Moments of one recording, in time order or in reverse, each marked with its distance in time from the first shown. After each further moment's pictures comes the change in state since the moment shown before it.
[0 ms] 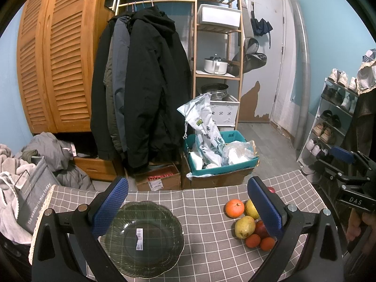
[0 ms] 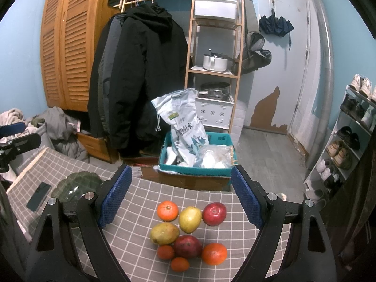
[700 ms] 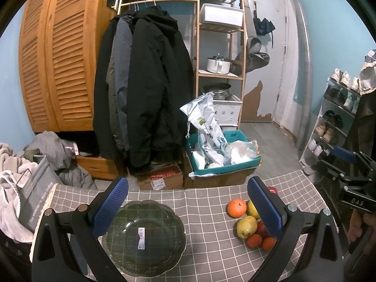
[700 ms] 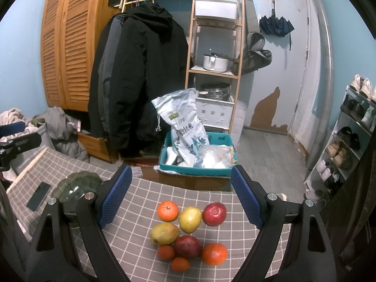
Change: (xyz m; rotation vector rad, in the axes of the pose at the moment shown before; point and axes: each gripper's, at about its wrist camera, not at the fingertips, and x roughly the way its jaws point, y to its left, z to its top) left arm 0.001 0.001 -0.005 -0.006 0.004 0.013; right arm 0.000 0.000 0.000 0.001 0.000 0.000
